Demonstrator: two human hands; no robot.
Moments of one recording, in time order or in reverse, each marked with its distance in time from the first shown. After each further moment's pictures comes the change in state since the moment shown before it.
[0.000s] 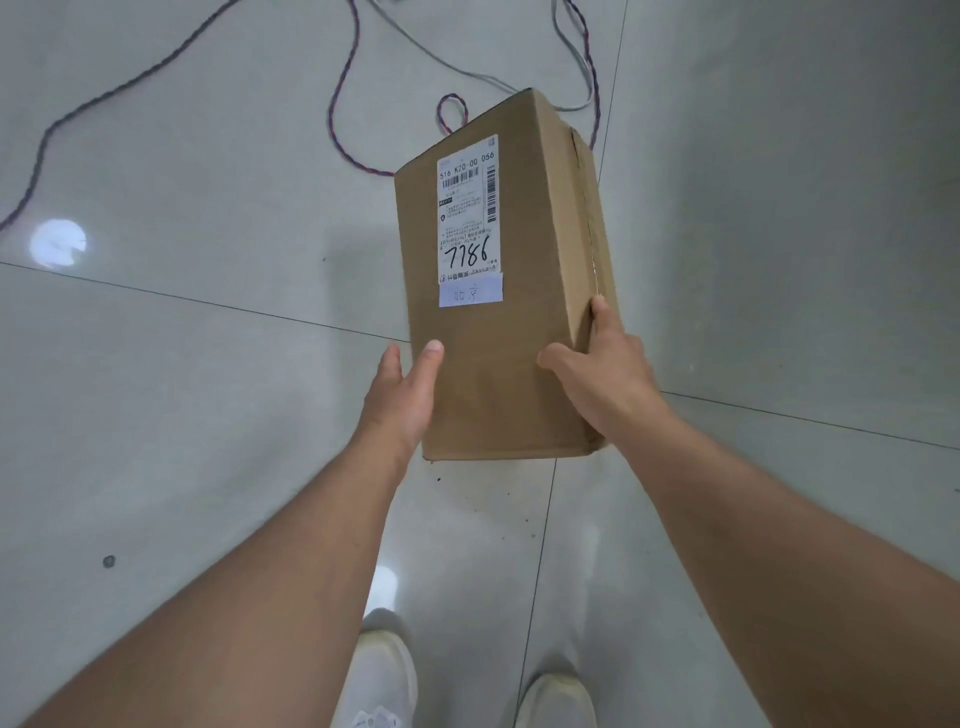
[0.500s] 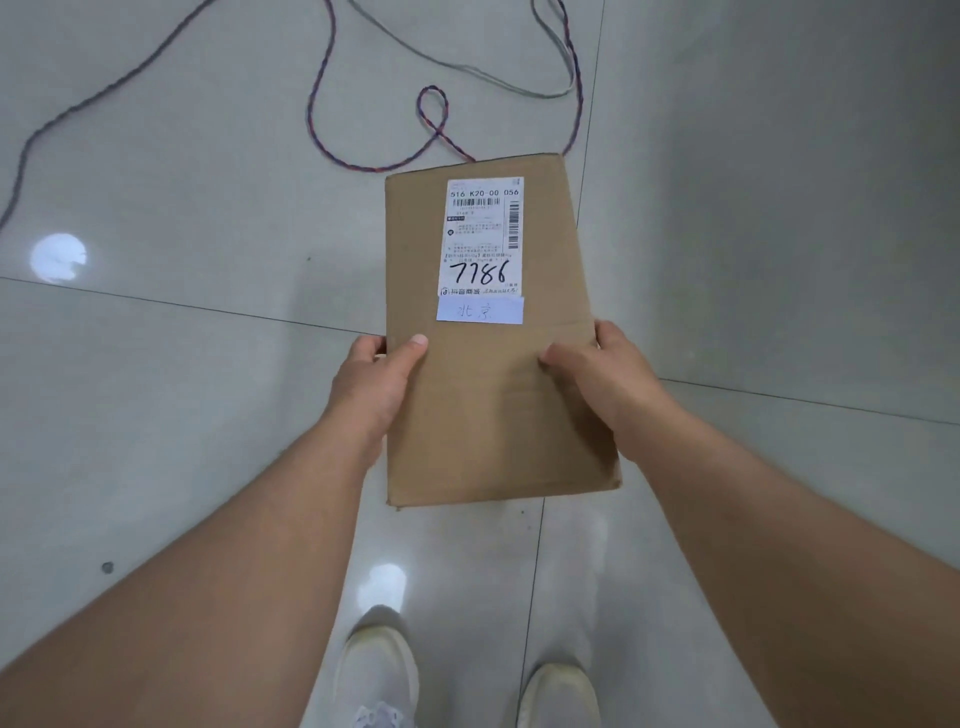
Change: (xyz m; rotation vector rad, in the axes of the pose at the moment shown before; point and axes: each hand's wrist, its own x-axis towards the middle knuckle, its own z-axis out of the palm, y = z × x) left_hand 0.009 0.005 -0.004 -0.049 0.030 0.018; right_hand 0.003 0.022 -0.005 0.374 -0.063 0.083
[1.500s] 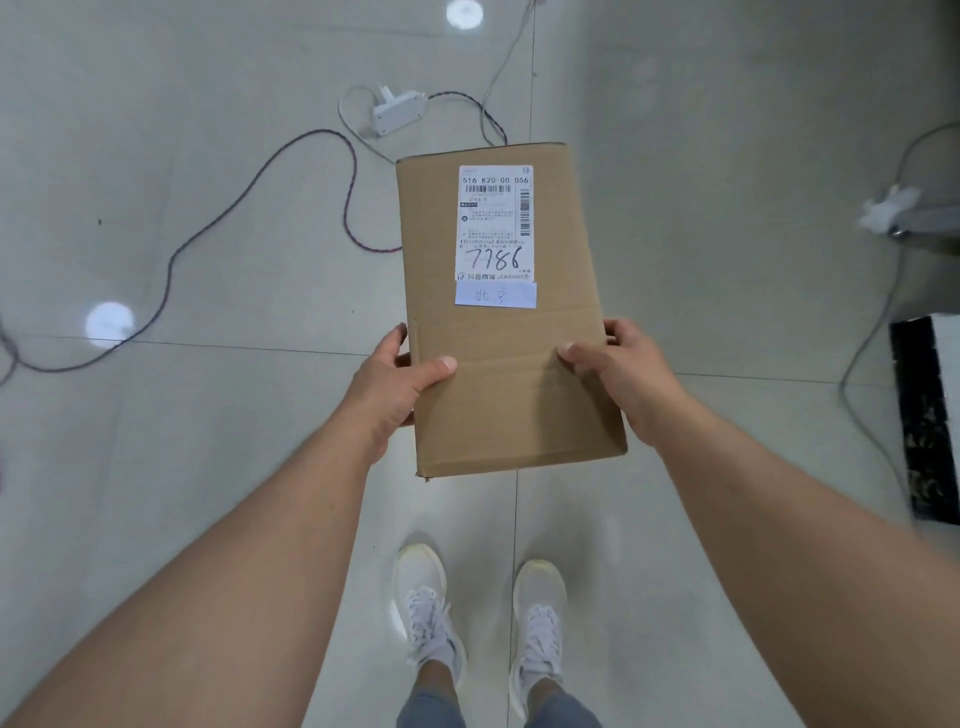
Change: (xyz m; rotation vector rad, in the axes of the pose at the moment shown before) left_hand -0.235 0.104 -0.058 0.031 -0.259 0.135; right_hand -0.207 -0.070 -0.122 0.270 -0.005 -0.074
